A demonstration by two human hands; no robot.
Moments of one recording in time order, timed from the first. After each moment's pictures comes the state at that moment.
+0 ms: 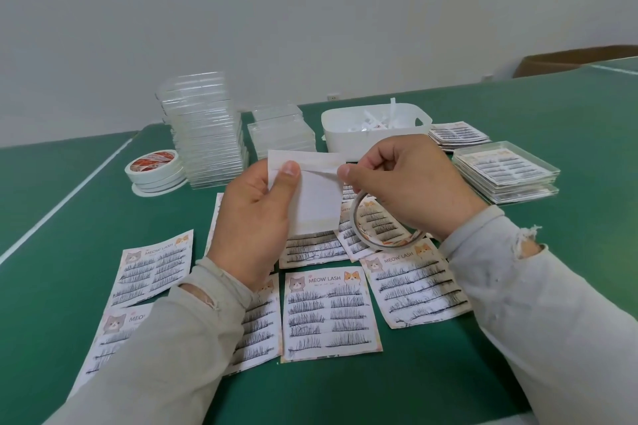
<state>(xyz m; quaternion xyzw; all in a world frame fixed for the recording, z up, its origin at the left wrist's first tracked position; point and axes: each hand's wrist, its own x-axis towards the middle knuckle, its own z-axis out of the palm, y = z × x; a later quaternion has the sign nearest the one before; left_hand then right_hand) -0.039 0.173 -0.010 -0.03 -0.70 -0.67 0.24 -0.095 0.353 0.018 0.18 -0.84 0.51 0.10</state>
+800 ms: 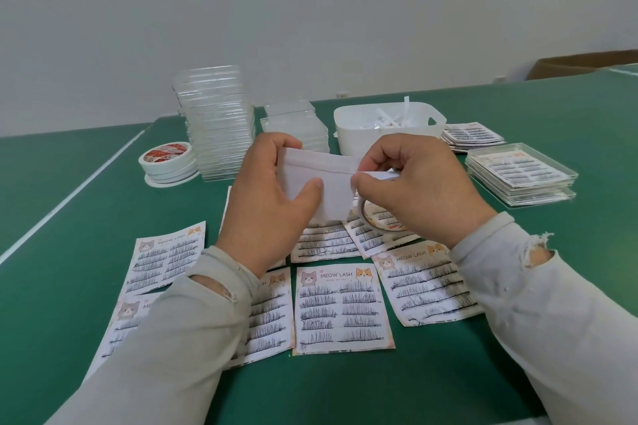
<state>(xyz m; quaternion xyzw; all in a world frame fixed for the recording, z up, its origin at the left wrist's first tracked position) -0.039 0.157 -0.005 -0.04 -0.84 -0.43 0.32 -0.087 0.346 0.015 0.24 -0.84 0.46 0.14</state>
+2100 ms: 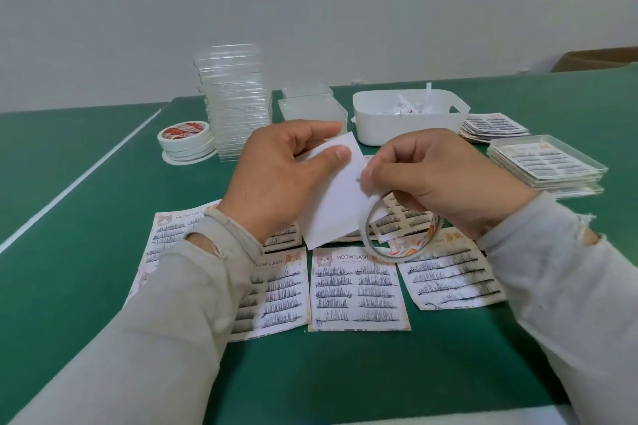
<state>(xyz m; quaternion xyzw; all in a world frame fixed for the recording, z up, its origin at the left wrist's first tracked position) -0.035 0.152 0.012 -0.05 -0.80 -0.55 0.24 -0.082 0.344 0.018 0.26 -0.76 0.59 -0.09</state>
